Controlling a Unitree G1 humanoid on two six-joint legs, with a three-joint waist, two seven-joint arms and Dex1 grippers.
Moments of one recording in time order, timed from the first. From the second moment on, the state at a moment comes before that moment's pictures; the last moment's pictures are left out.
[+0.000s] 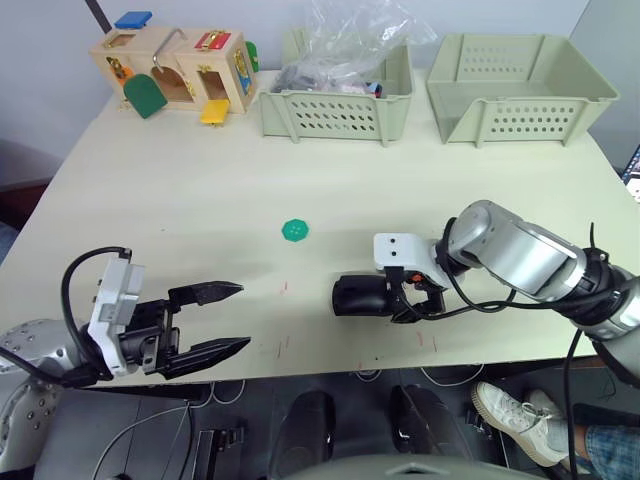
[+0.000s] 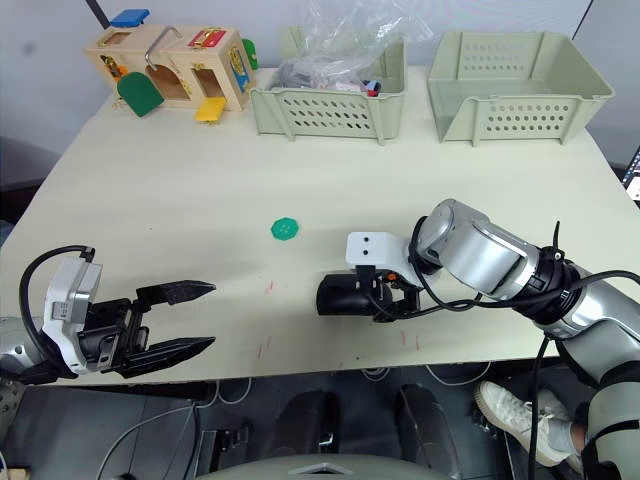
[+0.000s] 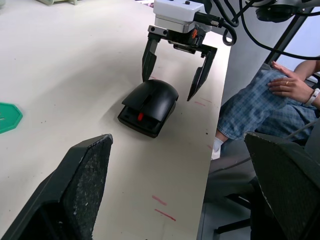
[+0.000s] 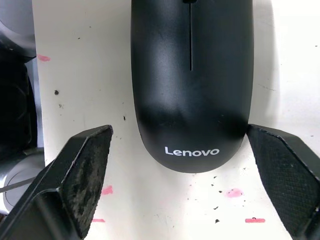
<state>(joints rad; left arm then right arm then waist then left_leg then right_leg) 0.28 0.90 0.50 -0.38 -0.83 0.47 -1.33 -0.98 -0.72 0.80 -0.32 0.24 1.12 1.13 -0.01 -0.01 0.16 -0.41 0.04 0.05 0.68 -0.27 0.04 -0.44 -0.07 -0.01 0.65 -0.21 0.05</state>
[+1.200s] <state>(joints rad) 0.17 0.89 0.44 -0.37 -0.83 0.49 -1.33 -0.26 -0.58 0.19 -0.36 0.43 0.53 1.00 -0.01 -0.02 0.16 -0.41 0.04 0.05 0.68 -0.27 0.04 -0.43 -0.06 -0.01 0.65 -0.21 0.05</state>
